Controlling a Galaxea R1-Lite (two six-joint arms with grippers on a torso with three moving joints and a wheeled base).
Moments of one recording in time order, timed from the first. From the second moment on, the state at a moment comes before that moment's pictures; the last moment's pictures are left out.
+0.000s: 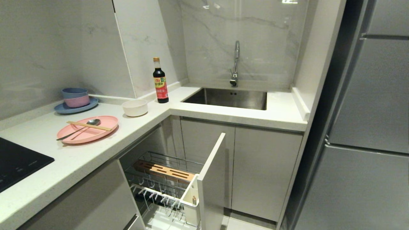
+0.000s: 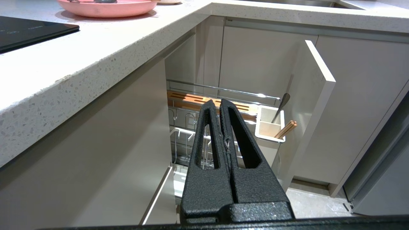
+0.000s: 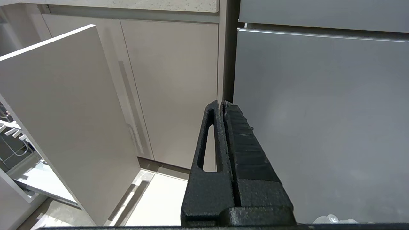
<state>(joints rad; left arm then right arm) 0.00 0.00 0.00 0.00 0.01 -0.02 0.01 0.00 0.00 0.00 0.00 0.01</state>
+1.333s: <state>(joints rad) 0.00 0.00 0.00 0.00 0.01 -0.02 0.01 0.00 0.00 0.00 0.00 0.01</state>
